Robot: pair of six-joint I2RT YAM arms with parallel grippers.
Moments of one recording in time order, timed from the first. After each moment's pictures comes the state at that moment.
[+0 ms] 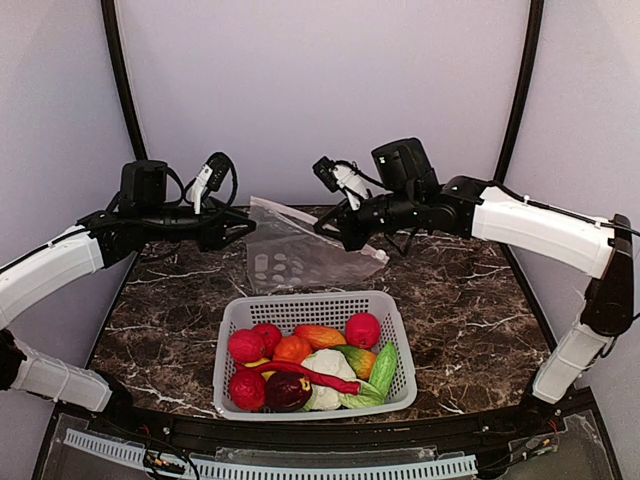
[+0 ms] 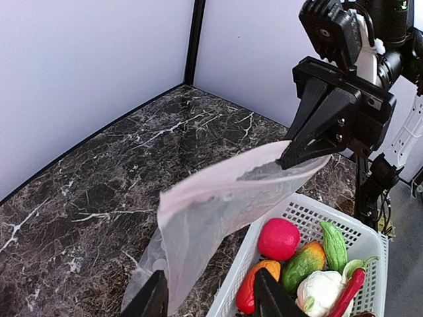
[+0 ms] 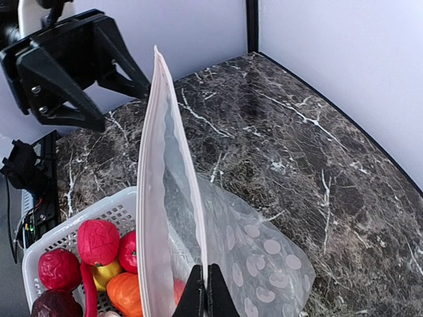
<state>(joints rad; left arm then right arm) -0.48 1.21 1.04 -0.21 0.58 0.03 0.88 1.64 1.51 -0.39 -0.27 -0.02</state>
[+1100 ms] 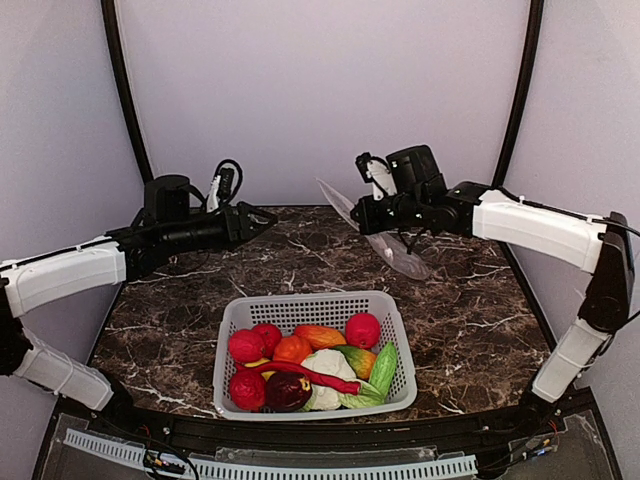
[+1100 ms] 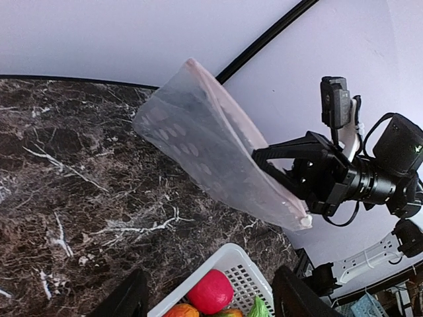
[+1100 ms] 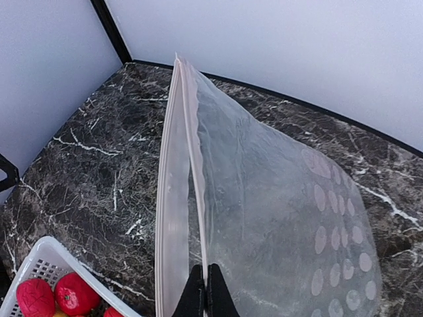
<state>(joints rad) -0.55 1.27 0.94 0.06 0.39 -0.65 0.76 1.62 1.43 -0.33 0.04 0.23</state>
